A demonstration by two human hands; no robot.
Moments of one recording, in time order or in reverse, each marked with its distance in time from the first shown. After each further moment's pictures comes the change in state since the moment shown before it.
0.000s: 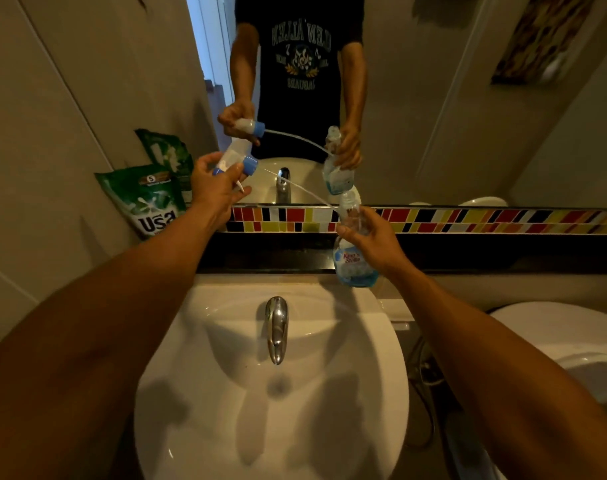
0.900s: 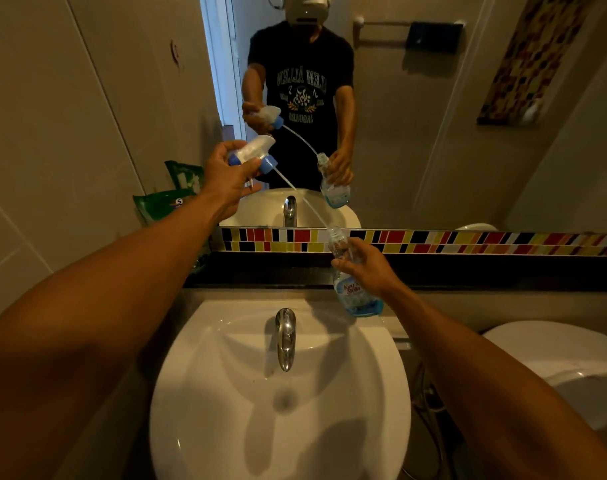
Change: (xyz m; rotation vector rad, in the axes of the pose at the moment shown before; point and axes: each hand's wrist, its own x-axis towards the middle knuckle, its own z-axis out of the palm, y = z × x) left_hand -0.045 0.078 -0.003 0.090 -0.231 0.155; right_hand -0.042 -0.018 0.013 -0.136 -0.085 0.018
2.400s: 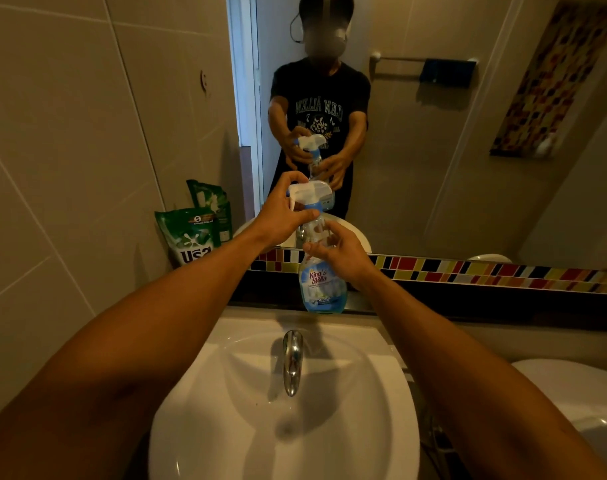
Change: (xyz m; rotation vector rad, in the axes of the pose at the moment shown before) left_hand -0.025 -0.015 0.036 0.340 -0.305 0.295; right_hand 0.035 -0.089 0.032 0.176 -0.068 -0.201
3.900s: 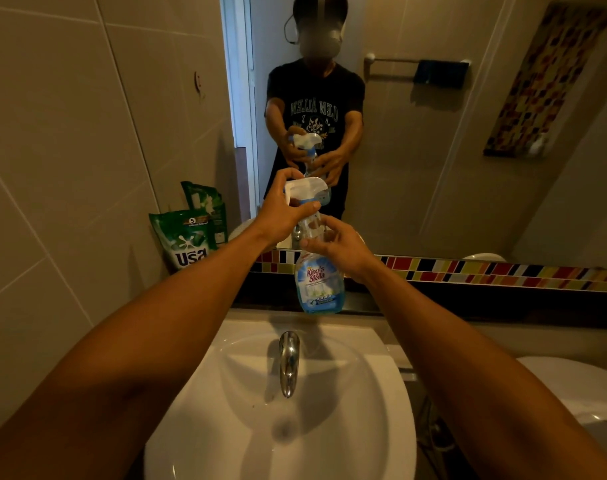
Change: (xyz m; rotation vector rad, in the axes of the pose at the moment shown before) left_hand 0.002 0.008 0.011 -0.052 0.075 0.005; right_hand 0.007 -0.007 -0.014 0.087 -0.086 0.053
